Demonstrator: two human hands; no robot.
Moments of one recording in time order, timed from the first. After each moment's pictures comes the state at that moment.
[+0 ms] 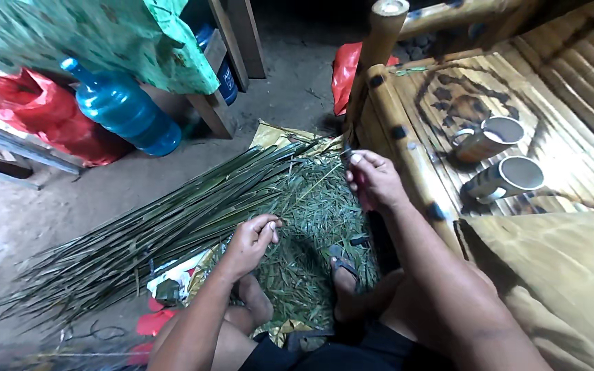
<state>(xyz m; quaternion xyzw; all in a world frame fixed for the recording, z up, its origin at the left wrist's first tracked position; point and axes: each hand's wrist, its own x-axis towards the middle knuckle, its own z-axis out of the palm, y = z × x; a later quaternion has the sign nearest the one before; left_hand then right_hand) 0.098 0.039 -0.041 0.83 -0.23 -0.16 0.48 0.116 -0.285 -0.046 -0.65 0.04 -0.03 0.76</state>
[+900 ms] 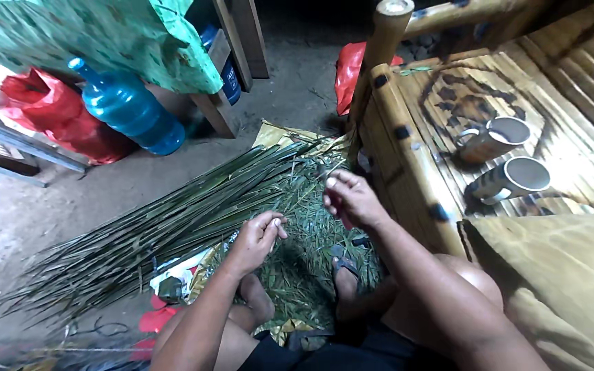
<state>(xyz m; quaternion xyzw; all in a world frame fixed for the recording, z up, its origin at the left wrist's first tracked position) 0.096 0.032 -0.041 0.82 -0.21 -0.19 0.50 0.098 -0.238 -0.054 -0.61 -0.01 0.07 0.79</state>
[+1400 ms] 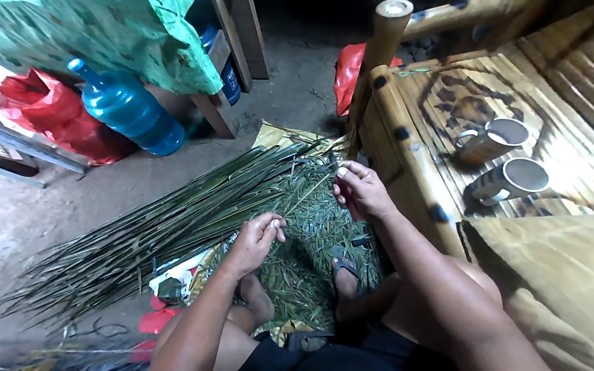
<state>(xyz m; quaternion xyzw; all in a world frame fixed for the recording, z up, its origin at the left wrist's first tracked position) 0.097 0.035 -0.039 0.83 -0.22 -0.19 0.48 0.109 -0.258 -0.056 -0.61 0.02 0.03 0.79</state>
